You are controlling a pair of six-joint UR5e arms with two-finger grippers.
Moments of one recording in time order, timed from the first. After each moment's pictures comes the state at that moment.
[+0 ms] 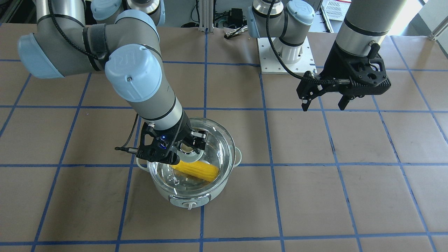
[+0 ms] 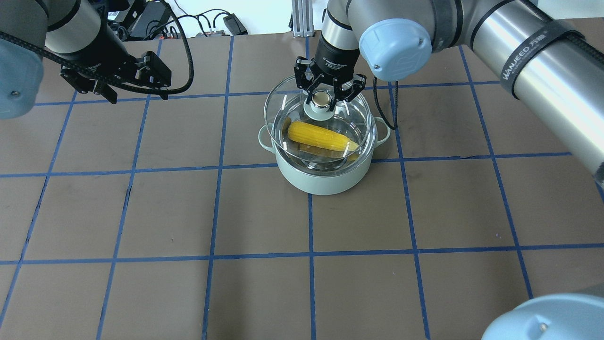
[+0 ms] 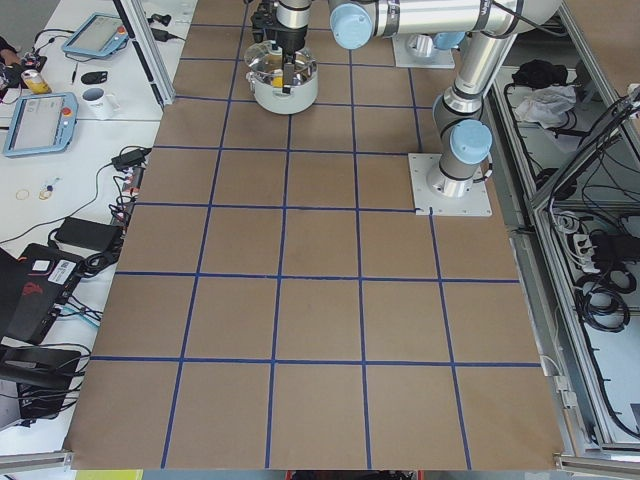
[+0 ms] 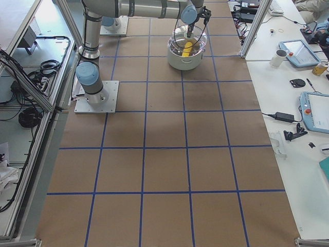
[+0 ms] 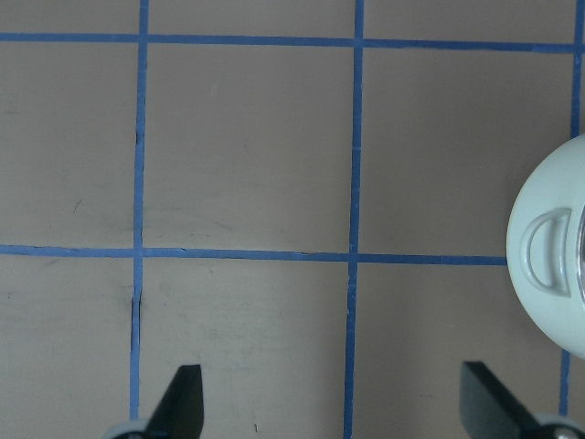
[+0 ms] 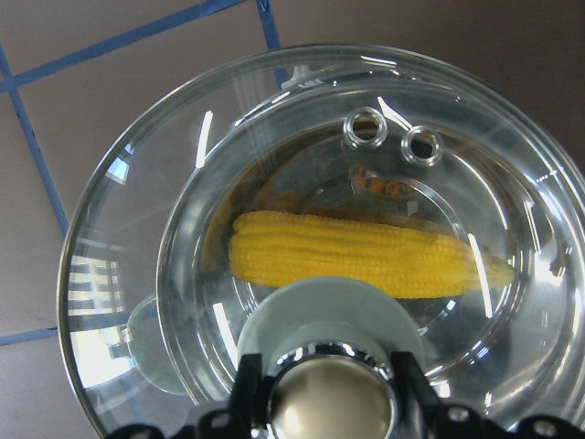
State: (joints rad) left arm -1.49 -1.56 -1.61 -1.39 1.58 0.04; right arm 1.81 -1.18 1.38 -1.80 -1.36 0.49
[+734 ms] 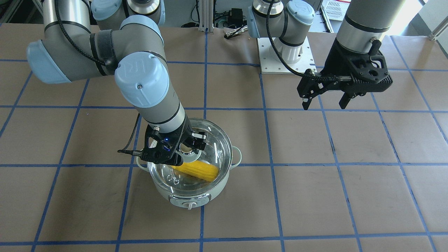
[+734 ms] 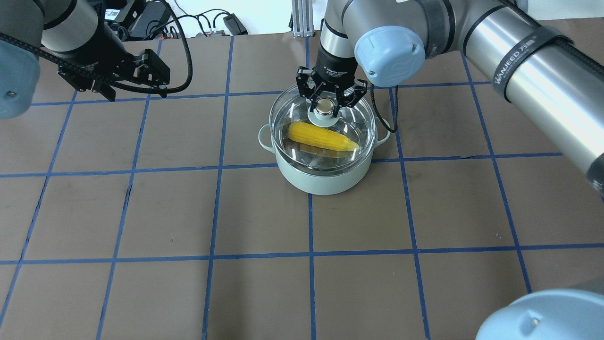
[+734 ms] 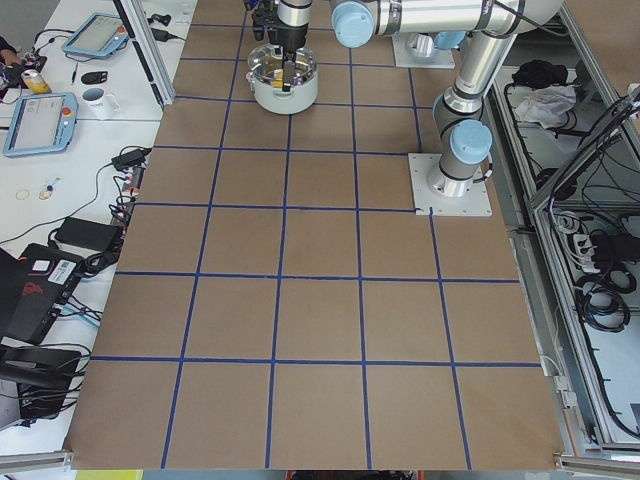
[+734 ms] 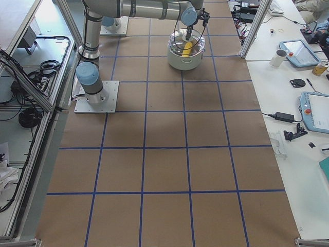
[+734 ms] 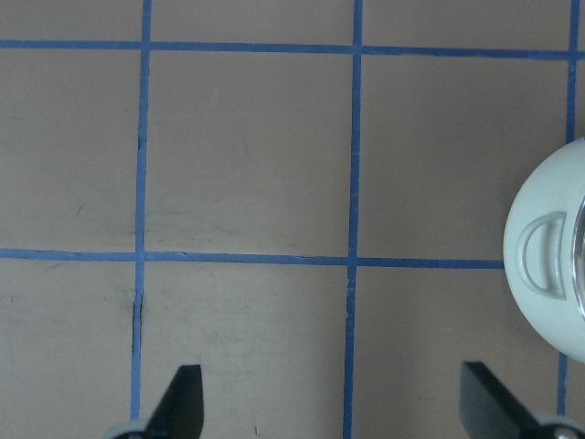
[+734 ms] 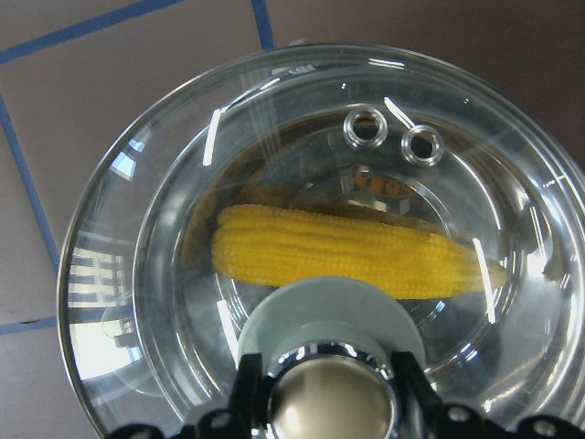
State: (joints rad) left arm -1.49 -1.56 -1.61 -1.39 1.58 0.04; right arm 1.81 -1.17 1.40 -1.79 -1.40 0.46
